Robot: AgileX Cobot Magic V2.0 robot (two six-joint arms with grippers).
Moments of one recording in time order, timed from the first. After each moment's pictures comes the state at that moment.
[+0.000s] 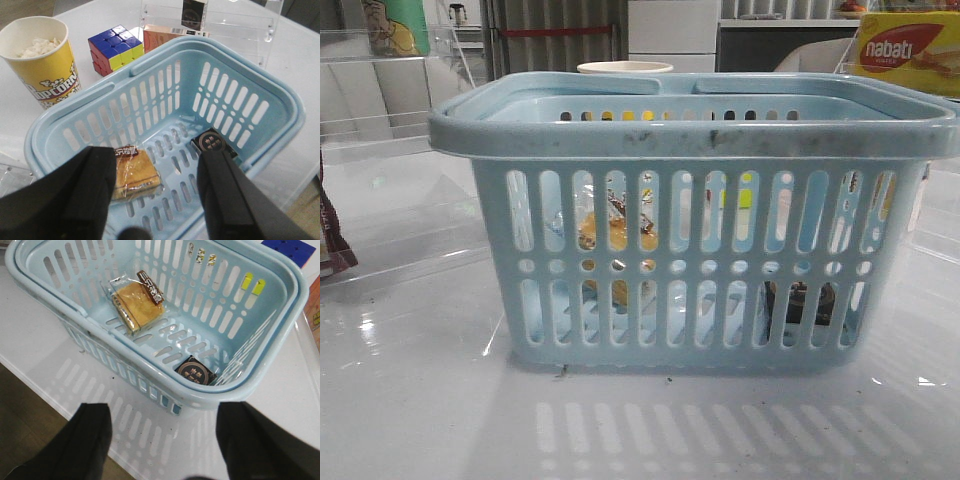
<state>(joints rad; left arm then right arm) -0.66 1.18 -1.26 -0.16 0.70 0.21 0.46 0.75 -0.84 0.10 0.77 -0.15</state>
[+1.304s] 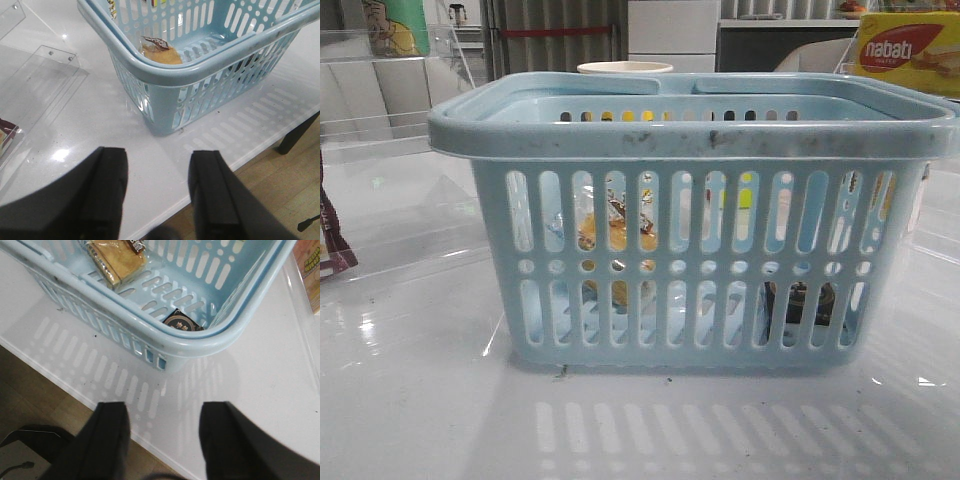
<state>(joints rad) -0.66 0.60 -0.70 0.05 0.77 -0.03 0.42 0.75 -0.83 0.05 0.90 -0.12</state>
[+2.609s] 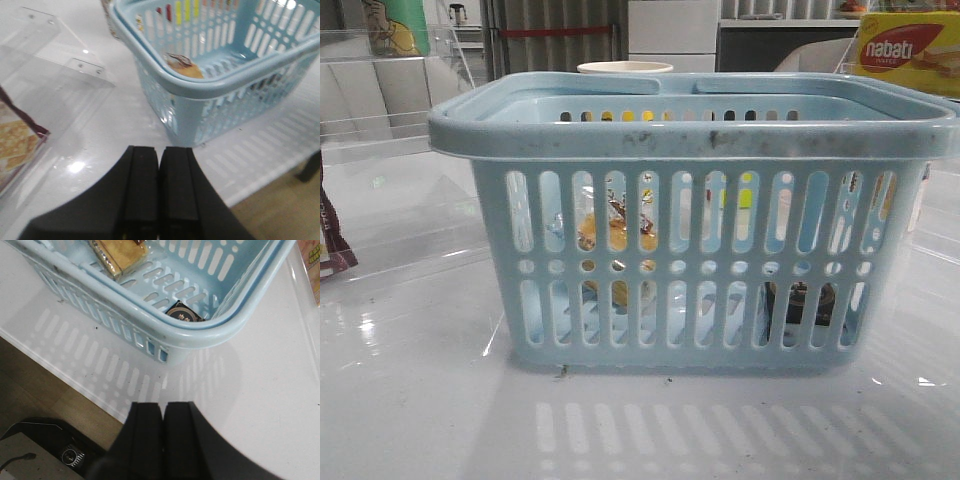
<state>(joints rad) -0.55 0.51 -0.68 0.07 0.75 -0.02 0.42 0.75 -0.83 0.05 0.93 -0.12</state>
